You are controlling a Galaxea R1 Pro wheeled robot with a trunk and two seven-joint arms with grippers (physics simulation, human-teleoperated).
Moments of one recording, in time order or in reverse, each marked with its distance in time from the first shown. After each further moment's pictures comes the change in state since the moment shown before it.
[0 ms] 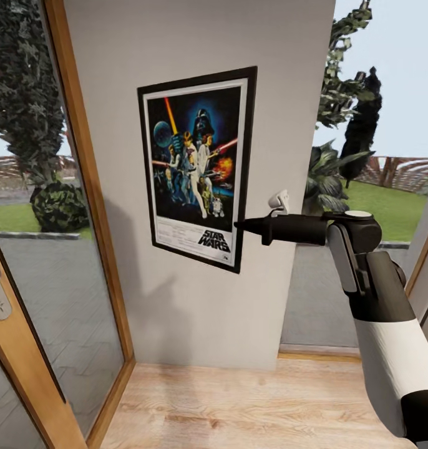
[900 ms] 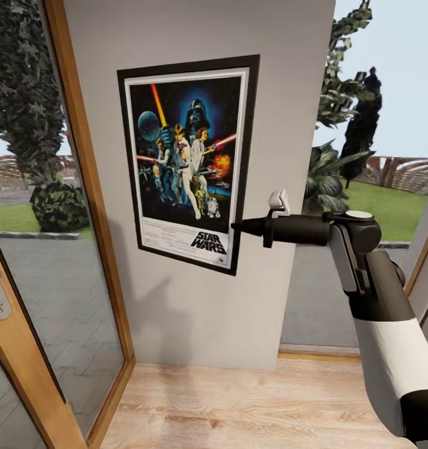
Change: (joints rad) left arm 0.000 0.000 -0.003 0.000 0.000 -0.001 0.000; right arm 0.000 0.002 -0.008 0.014 -0.008 -0.056 0.117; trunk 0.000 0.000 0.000
